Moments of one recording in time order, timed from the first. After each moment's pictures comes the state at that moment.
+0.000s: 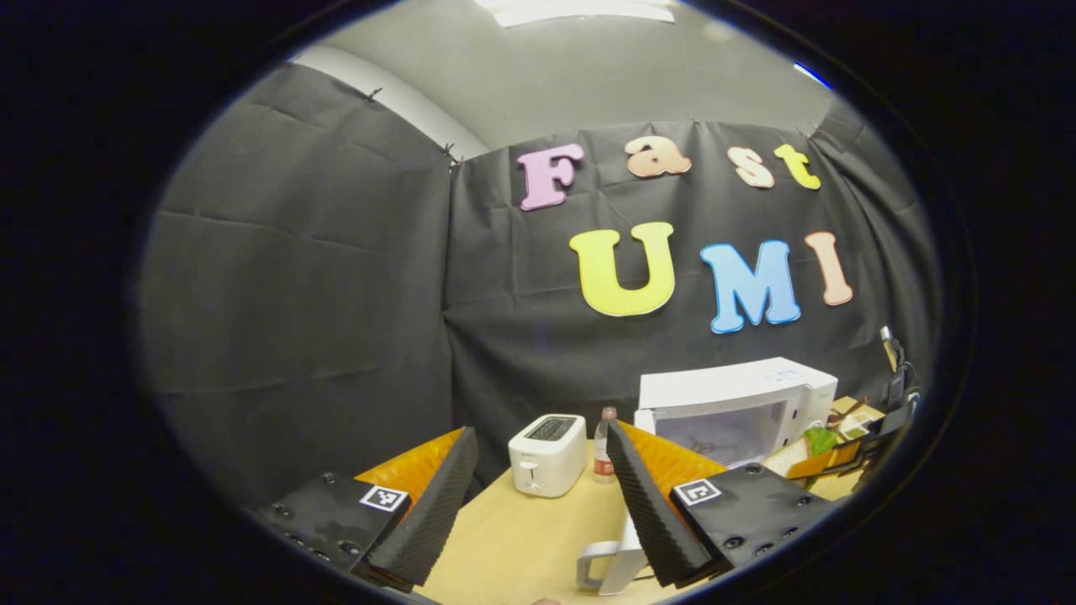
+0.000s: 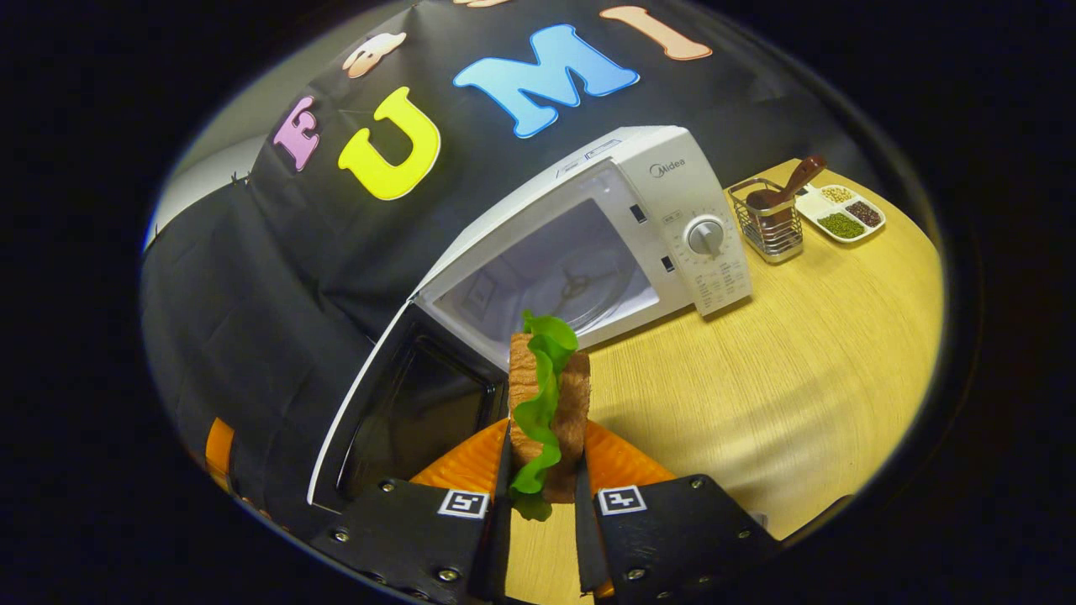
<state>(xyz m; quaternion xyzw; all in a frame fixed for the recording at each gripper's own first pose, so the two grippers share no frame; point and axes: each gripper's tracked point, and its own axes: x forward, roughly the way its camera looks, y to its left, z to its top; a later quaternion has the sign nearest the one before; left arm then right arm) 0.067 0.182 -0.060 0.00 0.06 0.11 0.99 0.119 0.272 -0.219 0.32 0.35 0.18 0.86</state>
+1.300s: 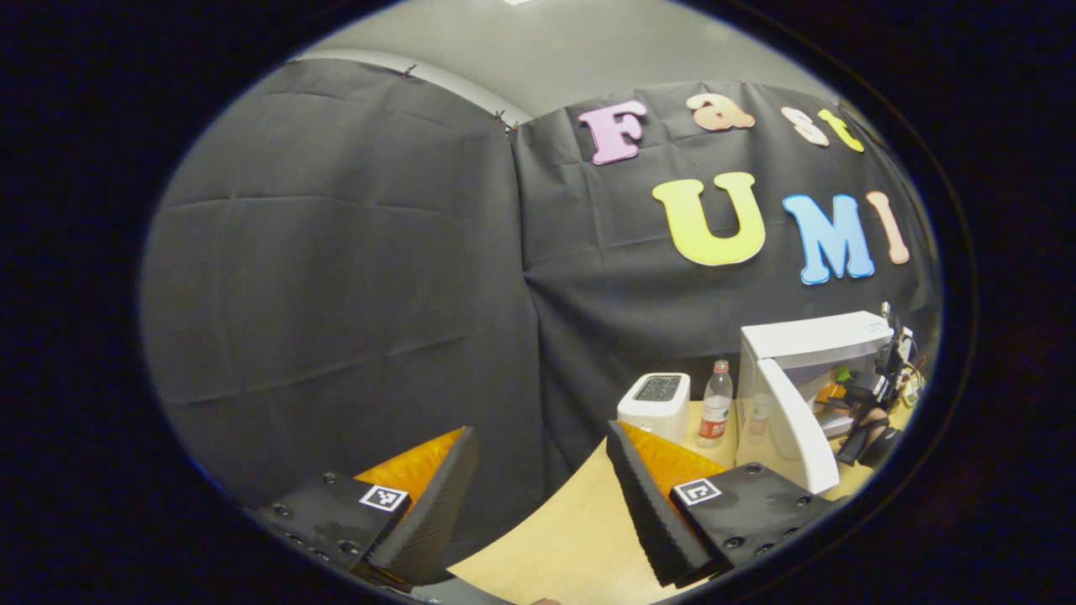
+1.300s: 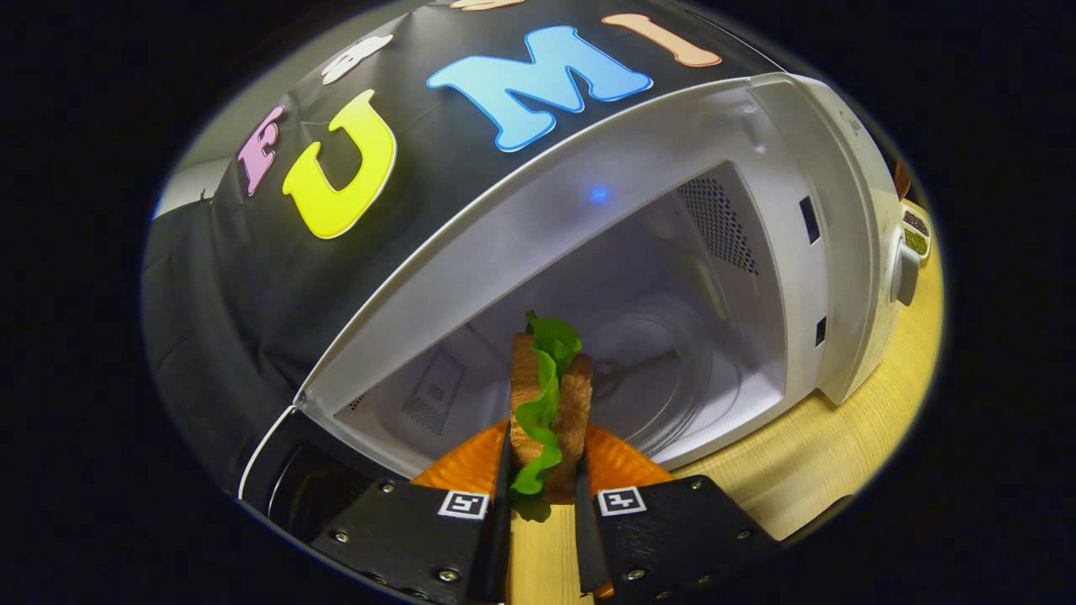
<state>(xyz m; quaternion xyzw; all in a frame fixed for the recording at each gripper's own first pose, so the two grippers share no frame) 0.041 0.317 -0.116 0.04 0.13 0.23 0.97 0.323 0.353 -0.275 0.33 0.26 0.10 0.90</state>
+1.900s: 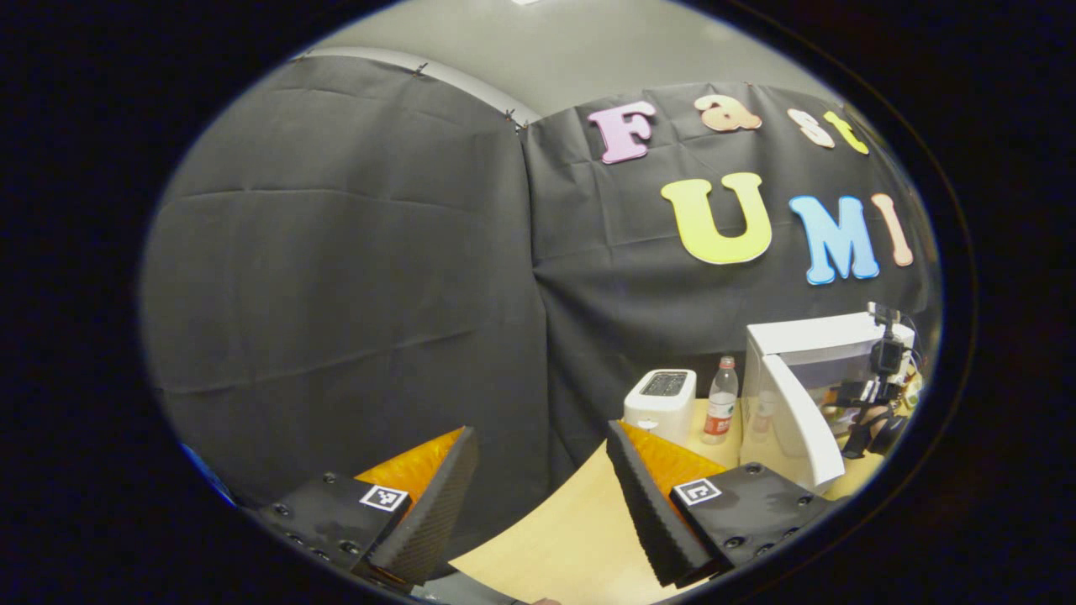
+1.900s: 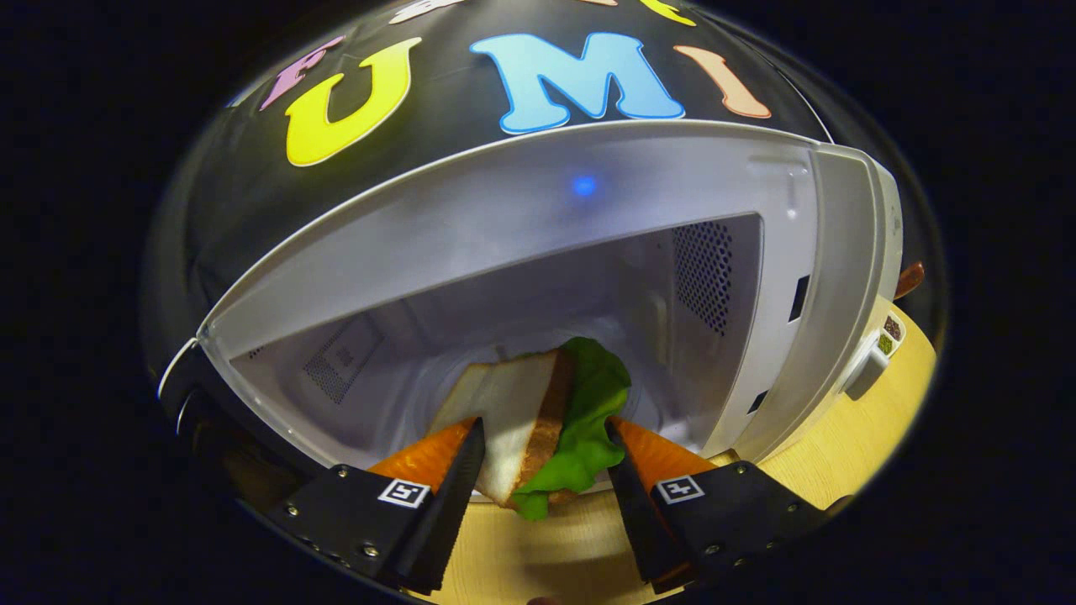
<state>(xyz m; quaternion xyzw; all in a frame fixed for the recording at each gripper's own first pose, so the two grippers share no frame) 0.034 0.308 -0.124 0.02 0.13 0.23 0.97 0.330 0.309 -0.305 0.15 0.29 0.03 0.94</state>
